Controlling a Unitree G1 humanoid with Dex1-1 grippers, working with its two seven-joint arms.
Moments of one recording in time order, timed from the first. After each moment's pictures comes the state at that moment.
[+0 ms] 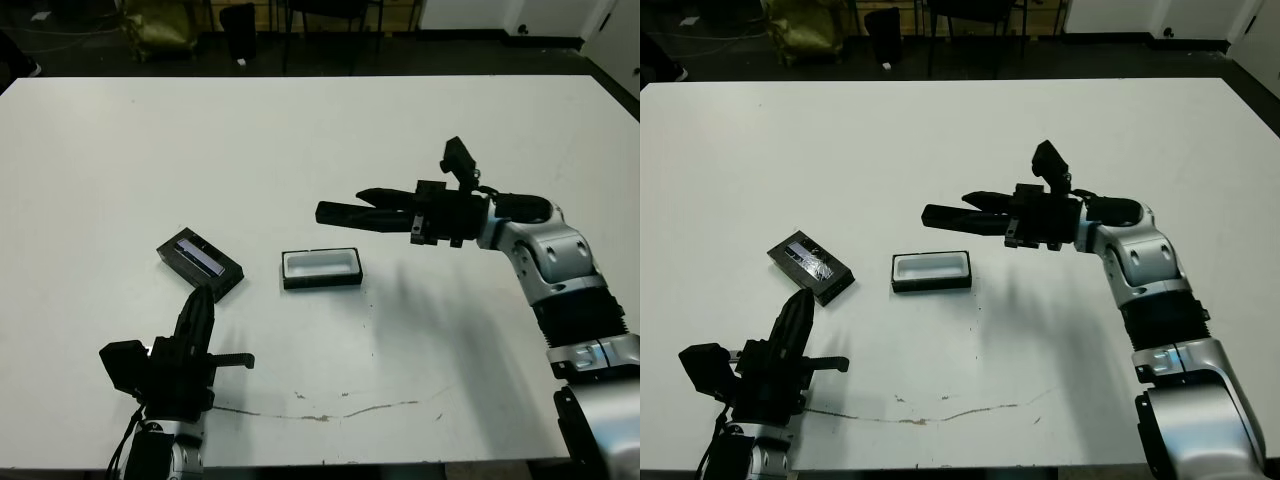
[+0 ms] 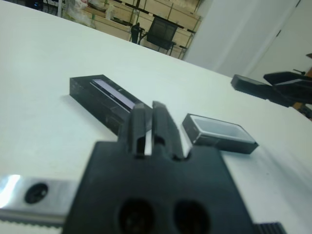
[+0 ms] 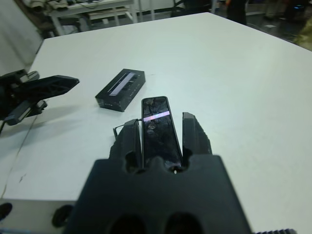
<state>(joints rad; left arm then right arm) 0.47 -0.03 -0.10 -0.45 -0.18 -0.03 -0.06 -0.73 -0.45 0.18 0.48 0.32 0.26 1.20</state>
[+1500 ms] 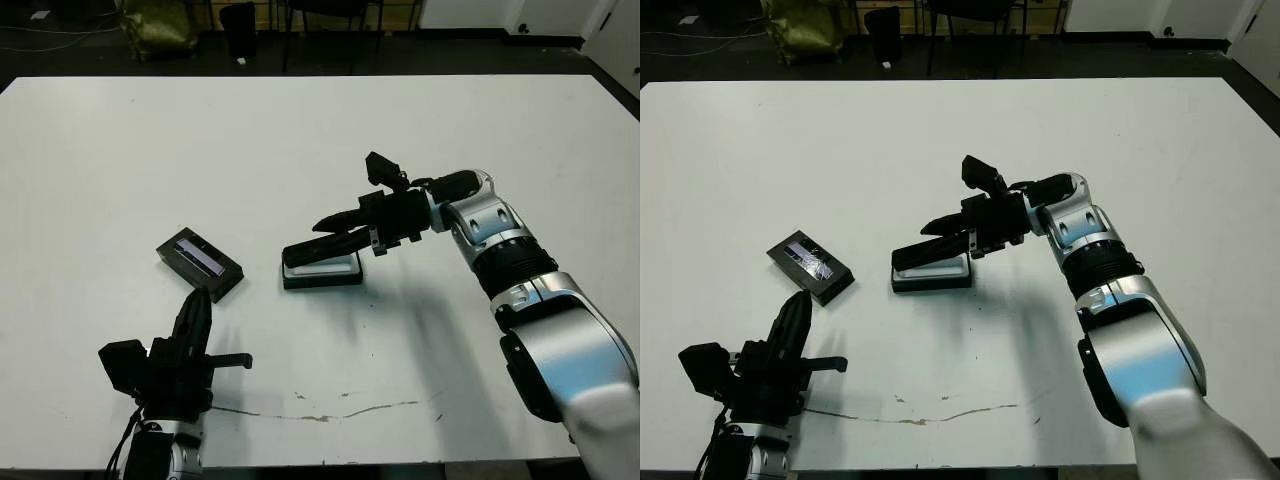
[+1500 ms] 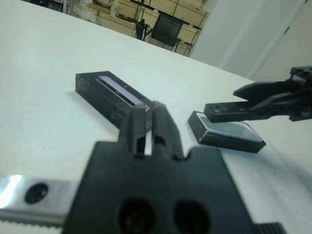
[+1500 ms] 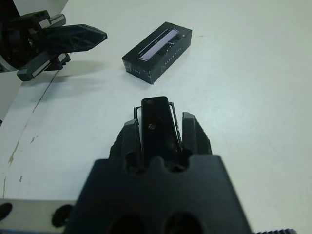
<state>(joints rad) 0.47 -0.03 -0.09 -0.45 -0.20 -0.01 -0.05 -0.98 -0.31 0.28 0.90 0.06 0.09 1.43</state>
